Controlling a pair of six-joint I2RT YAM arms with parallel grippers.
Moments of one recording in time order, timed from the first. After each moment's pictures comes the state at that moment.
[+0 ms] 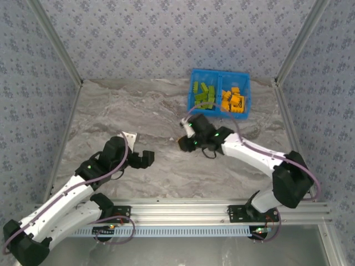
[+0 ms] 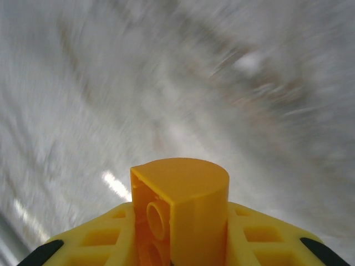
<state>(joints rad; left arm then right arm) -0.69 0.73 0.62 -0.54 0.00 -0.41 0.72 1.45 1.05 -0.45 -0.10 0.26</state>
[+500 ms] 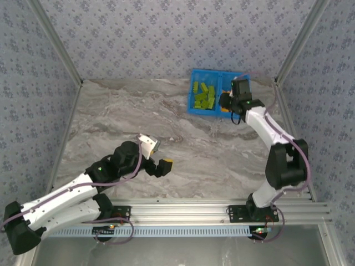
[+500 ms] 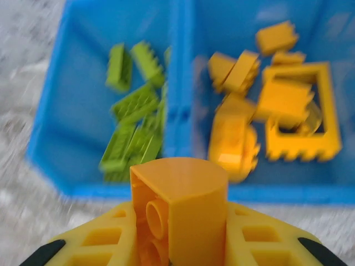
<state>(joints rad) -0.93 0.80 0.61 -0.28 0.06 -0.31 0.19 1.67 1.34 -0.38 0.04 0.40</state>
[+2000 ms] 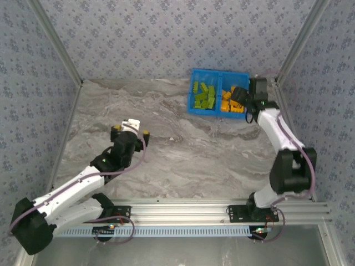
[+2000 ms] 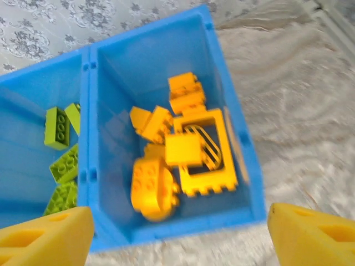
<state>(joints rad) -0.67 0.93 0.58 -0.14 -0.65 -0.09 0.07 1.48 1.18 -0.33 0.14 0.38</state>
